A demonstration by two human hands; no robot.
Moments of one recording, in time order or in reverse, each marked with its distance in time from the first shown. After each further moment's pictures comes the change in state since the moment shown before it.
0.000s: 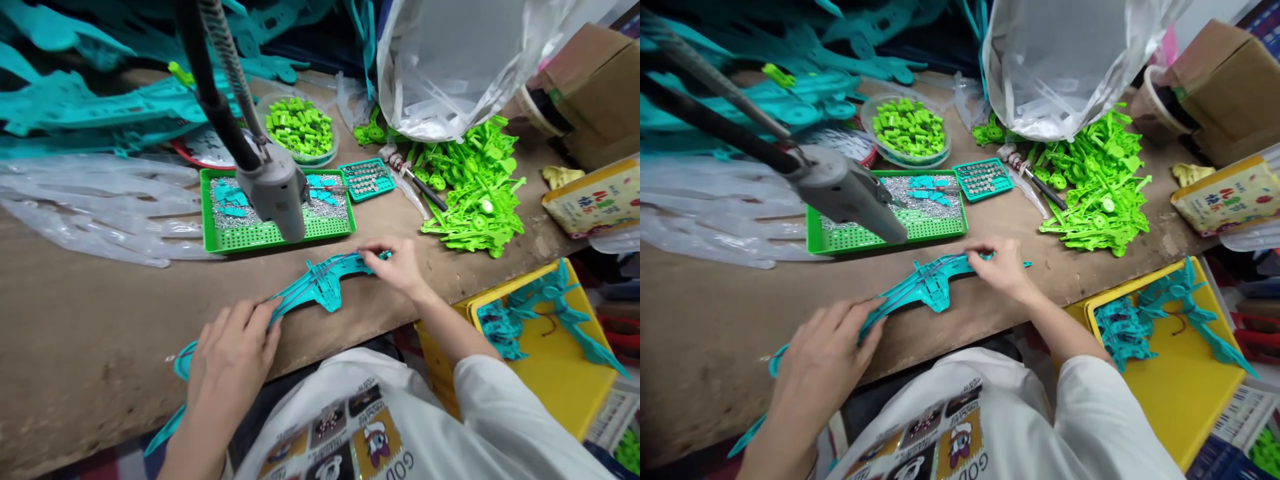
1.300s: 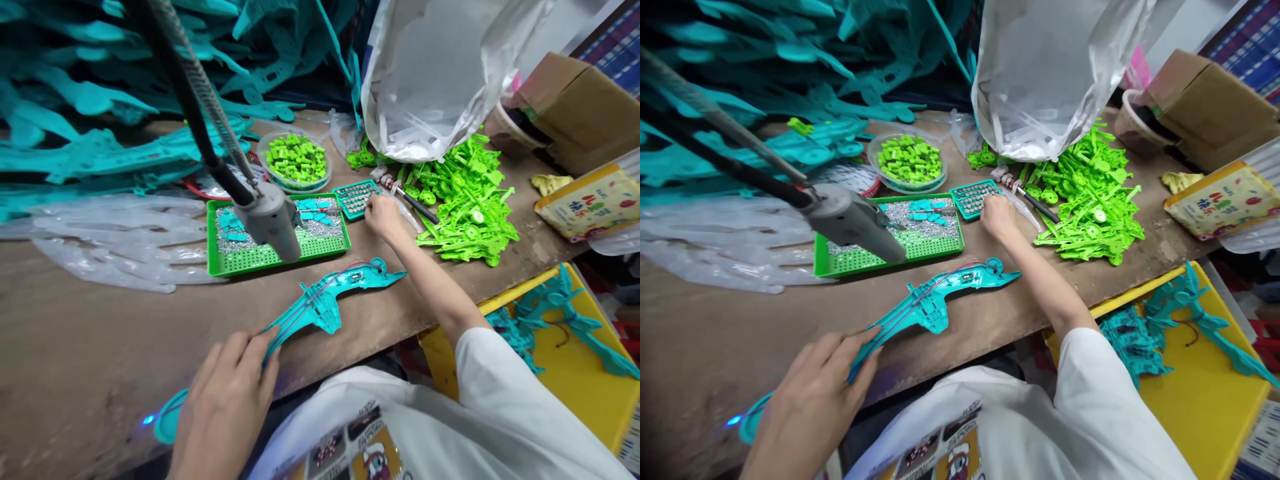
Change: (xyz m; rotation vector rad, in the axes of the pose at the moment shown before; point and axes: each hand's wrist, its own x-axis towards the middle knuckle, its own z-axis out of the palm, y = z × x) left_hand -0.009 0.013 -0.018 -0.092 0.051 -0.019; right_hand 0.148 0.056 -0.003 -0.718 0.067 -0.001
